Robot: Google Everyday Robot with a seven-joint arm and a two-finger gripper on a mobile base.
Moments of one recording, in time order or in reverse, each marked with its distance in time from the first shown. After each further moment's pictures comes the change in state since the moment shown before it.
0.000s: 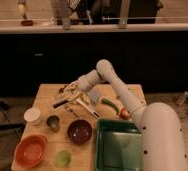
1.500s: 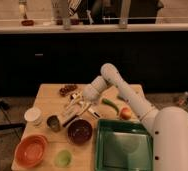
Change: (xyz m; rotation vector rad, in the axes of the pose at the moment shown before) arm -0.015 0.115 -0.024 -0.237 -0.066 -0.040
